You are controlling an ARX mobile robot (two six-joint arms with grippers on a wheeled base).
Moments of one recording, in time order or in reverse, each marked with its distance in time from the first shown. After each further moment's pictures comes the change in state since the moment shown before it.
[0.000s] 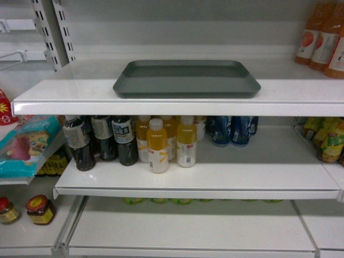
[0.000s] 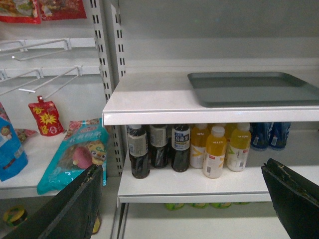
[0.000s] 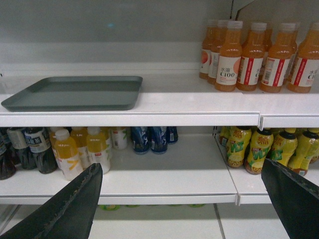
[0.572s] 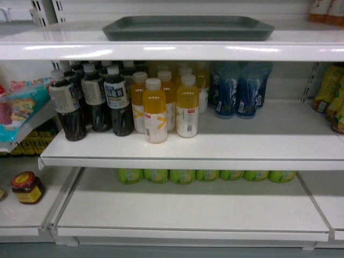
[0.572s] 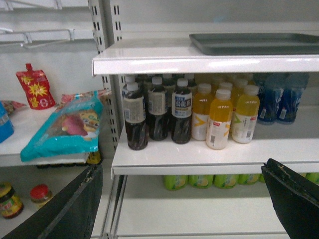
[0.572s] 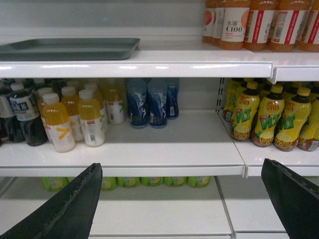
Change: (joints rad) left arm 0.000 0.000 0.000 -0.003 0.000 0.000; right arm 0.000 0.000 0.000 -0.003 0.000 0.000
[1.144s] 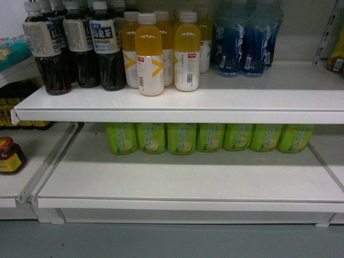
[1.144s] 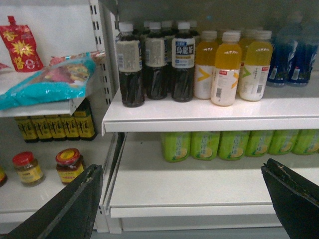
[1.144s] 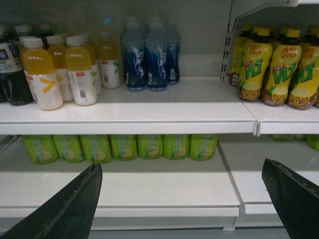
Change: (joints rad) left arm 0.000 0.000 0.000 0.000 -0.001 0.000; right arm 0.000 0.000 0.000 0.000 0.000 0.000
